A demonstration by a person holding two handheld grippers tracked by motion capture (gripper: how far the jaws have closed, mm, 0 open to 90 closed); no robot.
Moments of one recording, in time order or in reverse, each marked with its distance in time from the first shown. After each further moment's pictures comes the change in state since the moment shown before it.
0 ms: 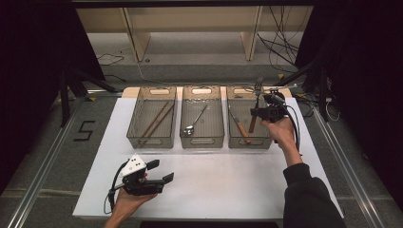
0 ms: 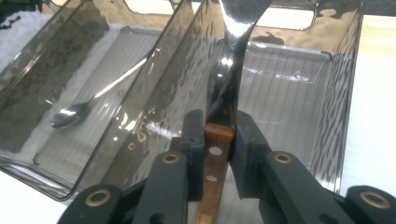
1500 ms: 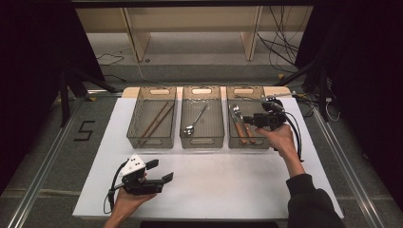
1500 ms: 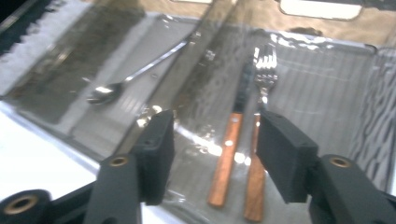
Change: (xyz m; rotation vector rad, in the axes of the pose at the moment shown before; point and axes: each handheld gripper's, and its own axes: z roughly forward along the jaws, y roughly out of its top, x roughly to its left) left arm 0.003 -0.001 0.000 0.005 0.008 0.001; right arm 0.014 -0.021 -0.011 -0.022 0.109 -0.055
